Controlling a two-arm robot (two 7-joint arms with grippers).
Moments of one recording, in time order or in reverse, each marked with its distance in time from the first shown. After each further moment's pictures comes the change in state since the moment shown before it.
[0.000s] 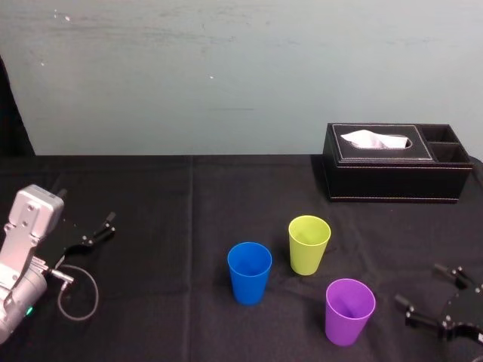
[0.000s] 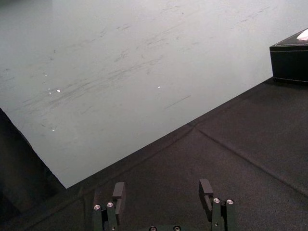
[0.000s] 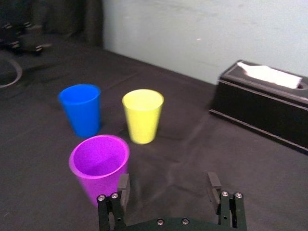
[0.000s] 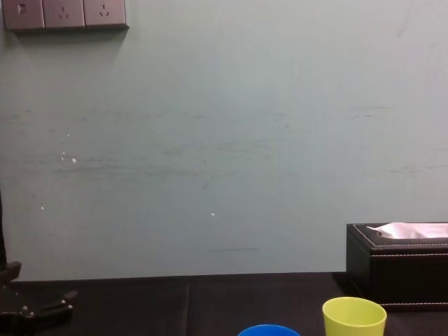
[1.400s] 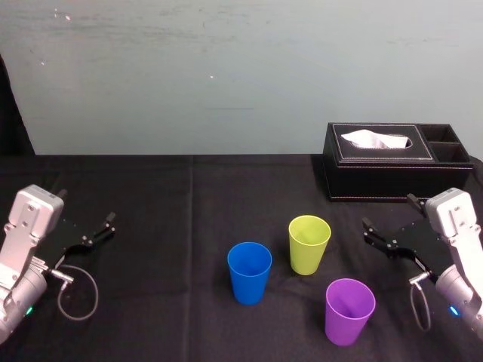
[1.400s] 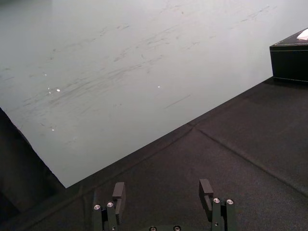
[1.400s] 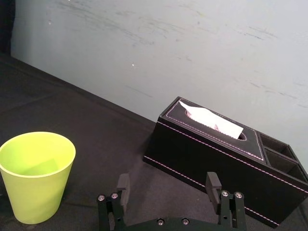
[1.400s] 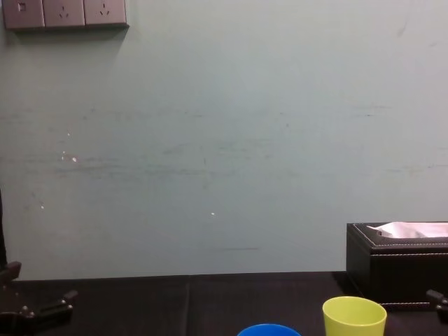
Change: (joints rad) left arm 0.000 0.000 0.000 0.000 0.000 0.000 0.000; right arm 0.467 -0.257 -0.318 0.369 -0.319 -0.092 -0.345
